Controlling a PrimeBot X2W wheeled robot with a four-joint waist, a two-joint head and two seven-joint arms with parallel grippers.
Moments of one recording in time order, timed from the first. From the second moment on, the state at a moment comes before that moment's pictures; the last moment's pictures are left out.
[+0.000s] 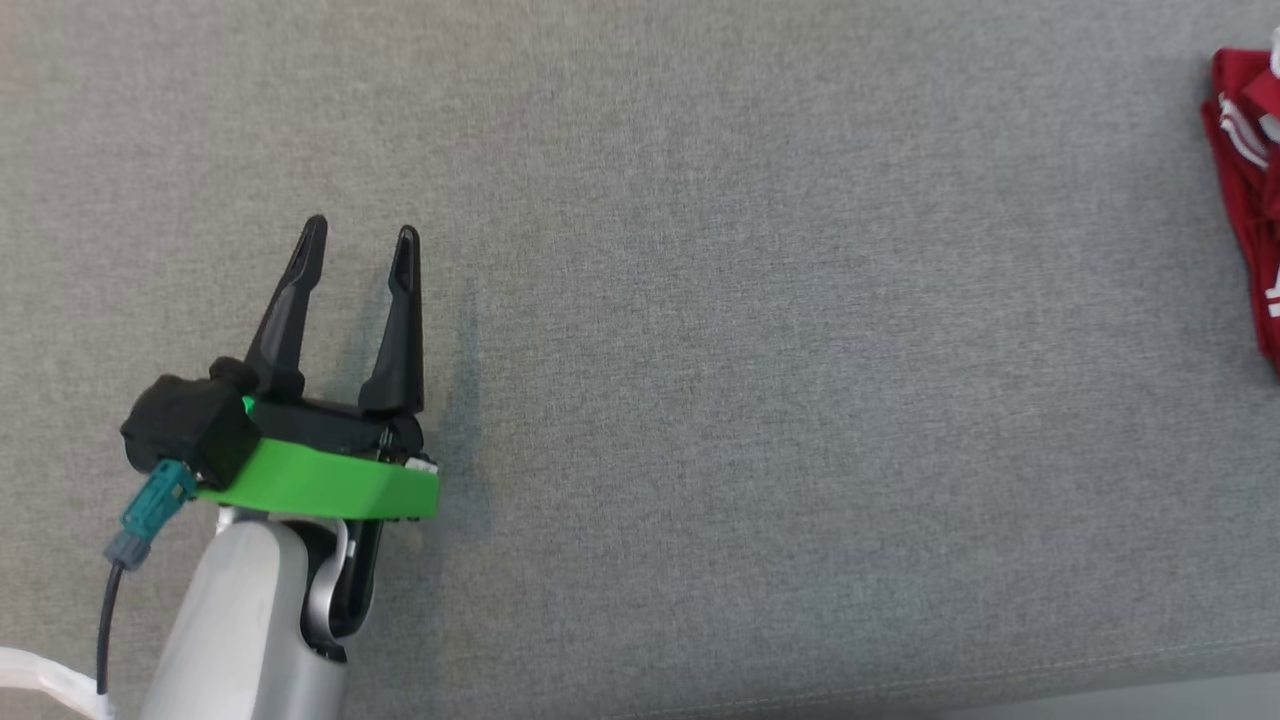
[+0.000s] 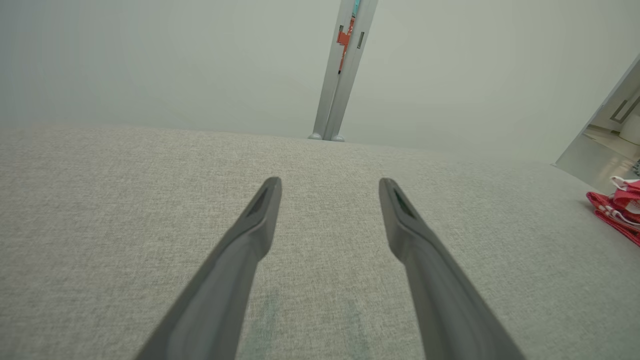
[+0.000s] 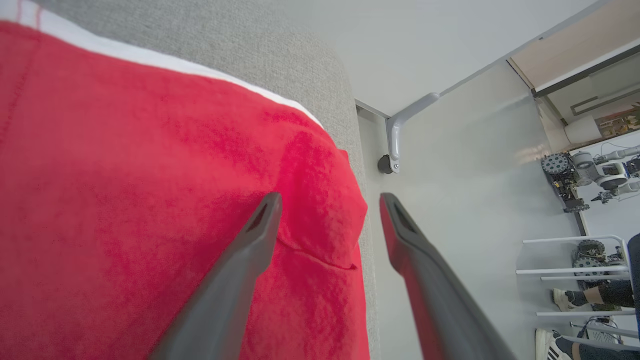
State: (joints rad) left arm -0.34 0.15 -0.21 0.09 -0.40 -0.13 -0.26; right arm -0.73 -0.78 0.09 0.72 0.13 0.13 0.13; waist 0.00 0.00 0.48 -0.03
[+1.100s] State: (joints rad) left arm -0.06 0.08 -0.04 0.23 -0.40 -0.13 -0.26; right arm -0.12 -0.21 0.05 0.18 0.30 0.13 -0.09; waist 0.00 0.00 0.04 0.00
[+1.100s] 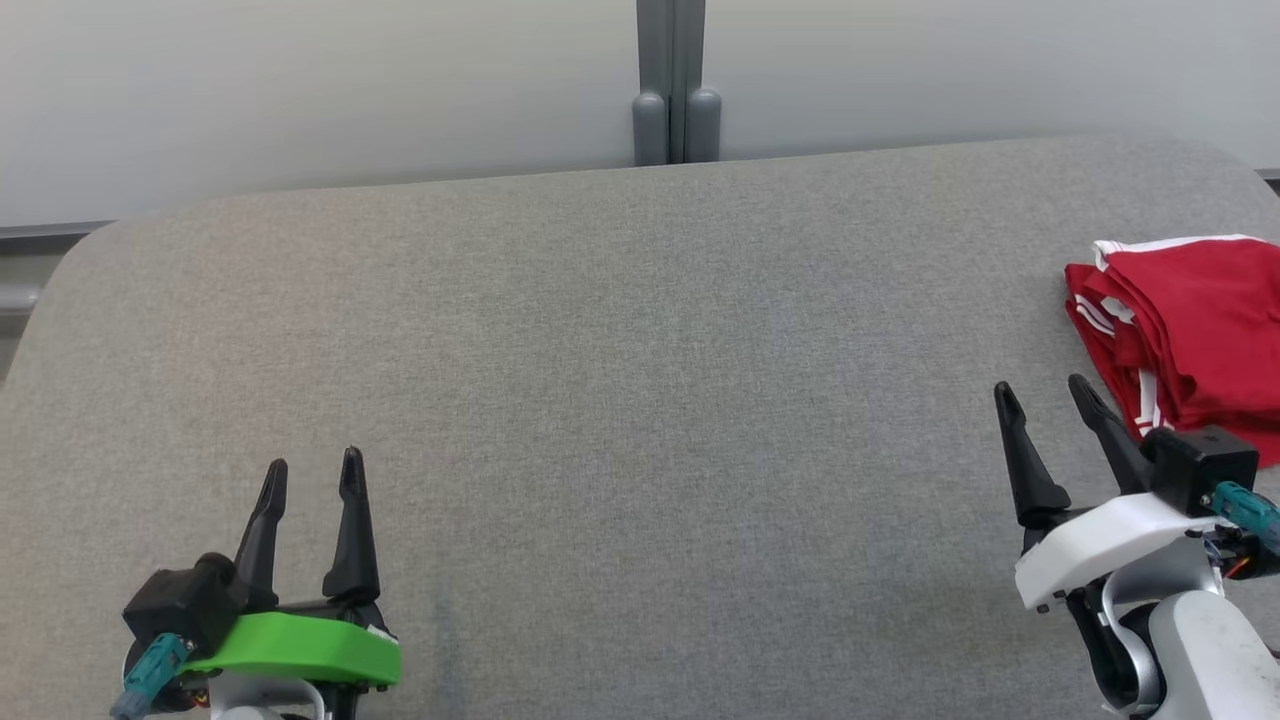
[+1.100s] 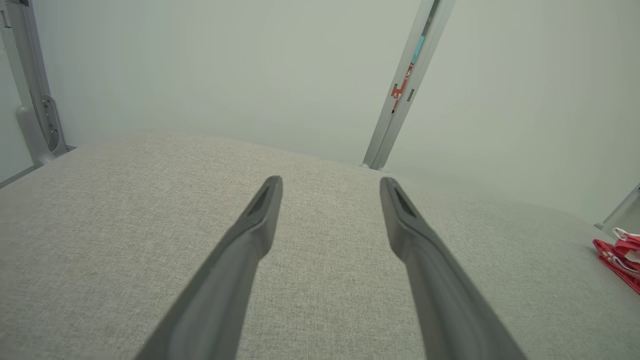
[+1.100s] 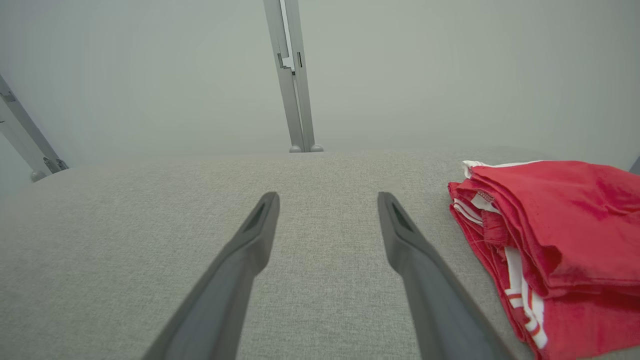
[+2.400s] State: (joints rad) left arm -0.01 0.06 -0.06 0.31 -0.42 -0.13 -0.25; right arm -0.06 -0.14 0.05 0.25 0.29 0.13 -0.08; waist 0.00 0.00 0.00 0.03
